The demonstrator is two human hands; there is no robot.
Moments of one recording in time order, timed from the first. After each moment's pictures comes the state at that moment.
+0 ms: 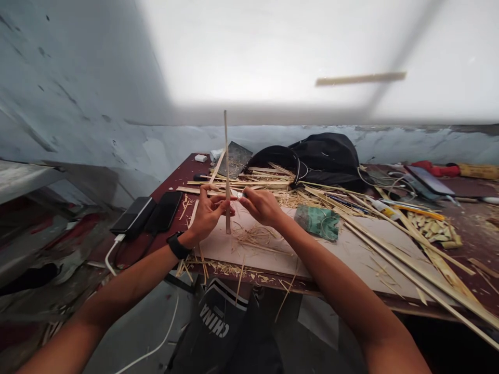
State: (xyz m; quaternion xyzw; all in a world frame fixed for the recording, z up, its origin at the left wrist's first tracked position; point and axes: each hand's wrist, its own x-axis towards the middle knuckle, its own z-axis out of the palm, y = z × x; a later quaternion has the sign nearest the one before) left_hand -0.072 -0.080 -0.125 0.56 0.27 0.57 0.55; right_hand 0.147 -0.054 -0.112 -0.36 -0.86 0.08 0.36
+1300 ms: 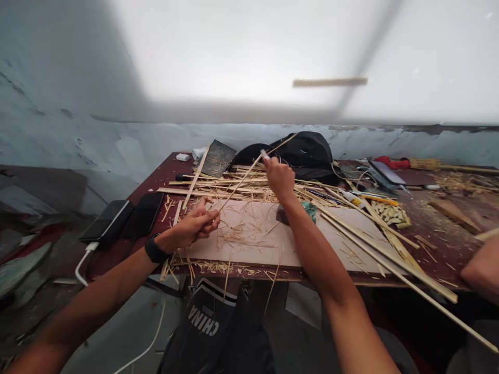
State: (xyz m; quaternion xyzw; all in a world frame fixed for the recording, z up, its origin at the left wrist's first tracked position) left_hand -0.083 -0.098 -0.111 0.50 0.27 0.31 0.76; right_hand 0.228 0.002 -0.099 -0.70 -0.62 -0.13 0.33
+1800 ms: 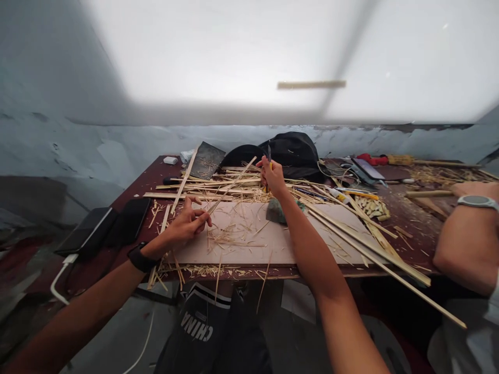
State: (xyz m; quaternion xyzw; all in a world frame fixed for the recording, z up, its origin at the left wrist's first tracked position) left_hand -0.081 -0.084 -0.135 0.63 0.33 0.37 0.60; right_hand 0.242 0.006 -0.098 -0.44 -0.55 0.34 0.62
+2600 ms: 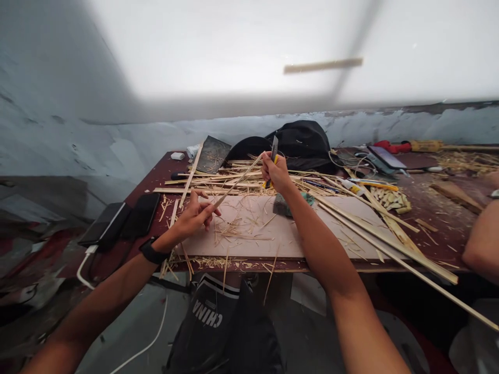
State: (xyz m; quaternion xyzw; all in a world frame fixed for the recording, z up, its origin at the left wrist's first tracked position) left_hand -0.081 -0.083 -0.133 0.67 0.36 0.38 0.52; right_hand 0.229 -0.003 -0.100 -0.34 -0.52 0.44 0.64
